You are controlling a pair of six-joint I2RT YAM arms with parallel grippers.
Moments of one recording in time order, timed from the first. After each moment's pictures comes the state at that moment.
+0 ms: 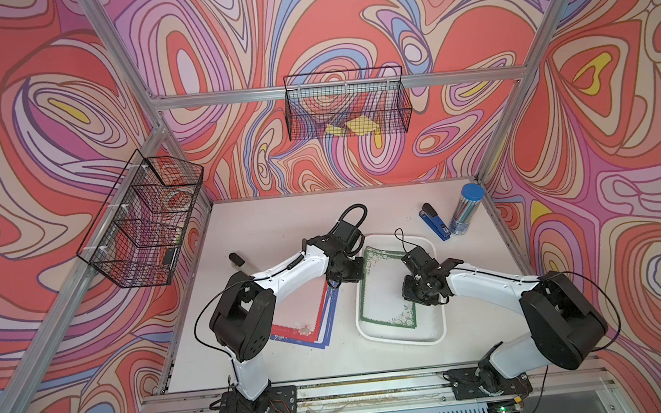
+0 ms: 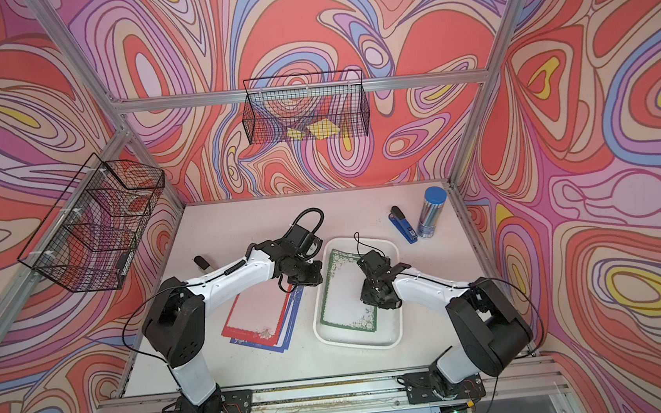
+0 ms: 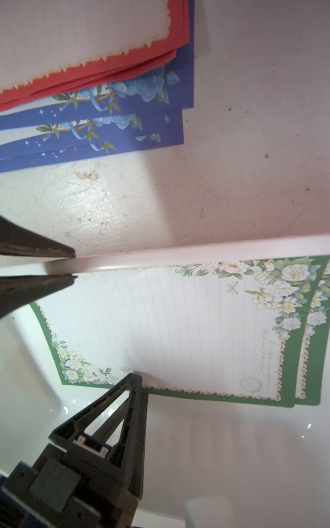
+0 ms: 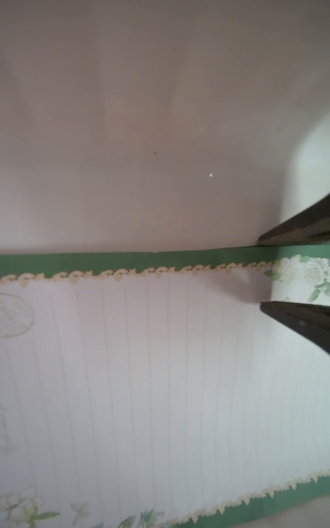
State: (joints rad) left arm -0.69 1.82 1.34 -0.68 0.21 -0.53; right arm 0.52 1.49 0.76 -0.53 0.00 0.83
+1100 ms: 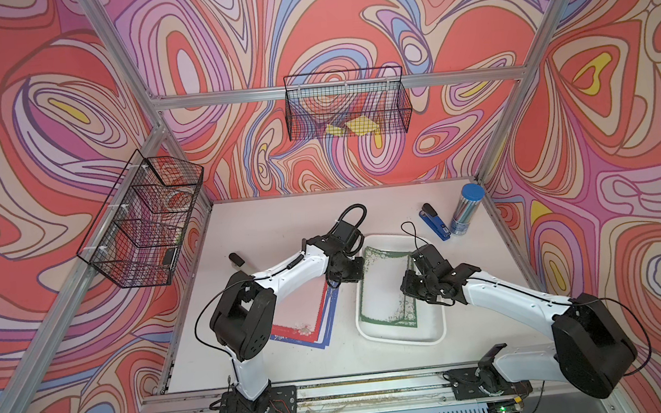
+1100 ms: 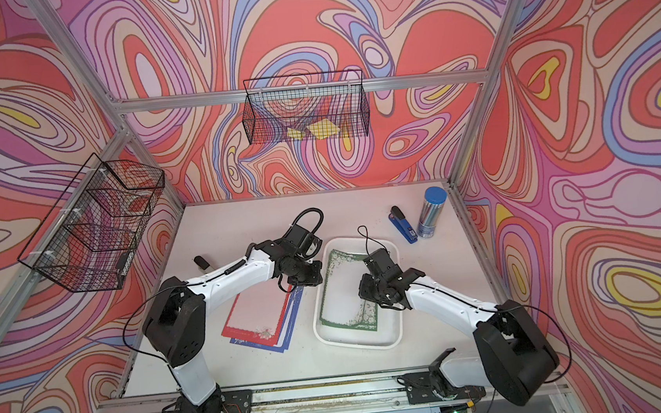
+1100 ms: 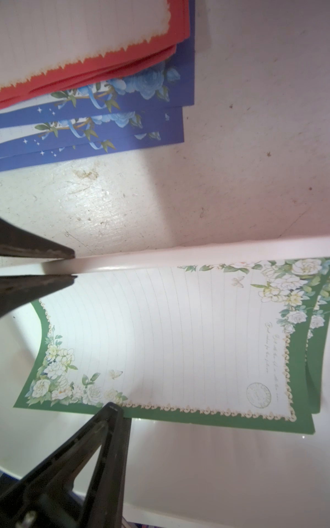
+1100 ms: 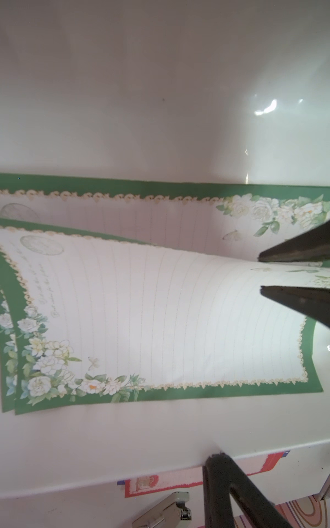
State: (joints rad) left arm -0.69 1.82 1.34 -0.68 0.22 -0.53; right arm 0.52 1.31 0.69 -0.41 -0.10 0.83
